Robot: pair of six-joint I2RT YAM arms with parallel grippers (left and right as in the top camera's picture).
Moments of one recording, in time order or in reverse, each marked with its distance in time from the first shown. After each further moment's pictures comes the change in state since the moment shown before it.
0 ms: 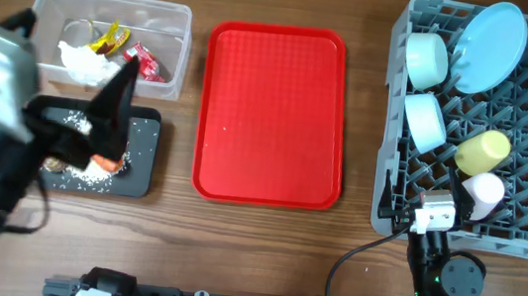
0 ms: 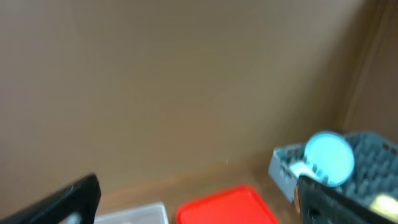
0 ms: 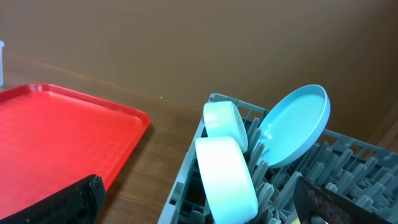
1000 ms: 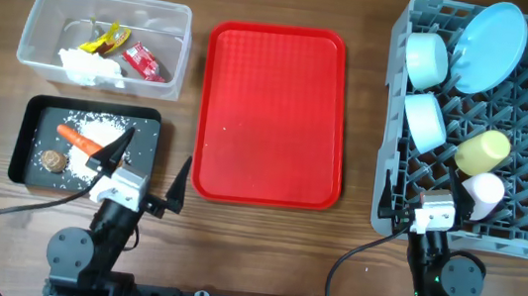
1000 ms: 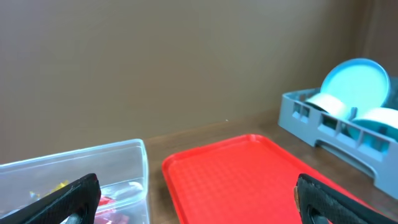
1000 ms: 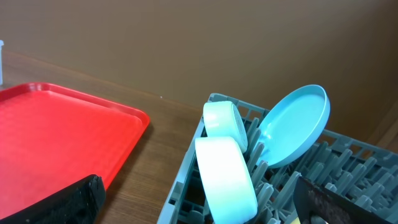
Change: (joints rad) left arm 0.111 -0.863 -1.599 0.851 0.126 -0.019; right arm 0.000 0.001 0.000 0.000 0.000 -0.003
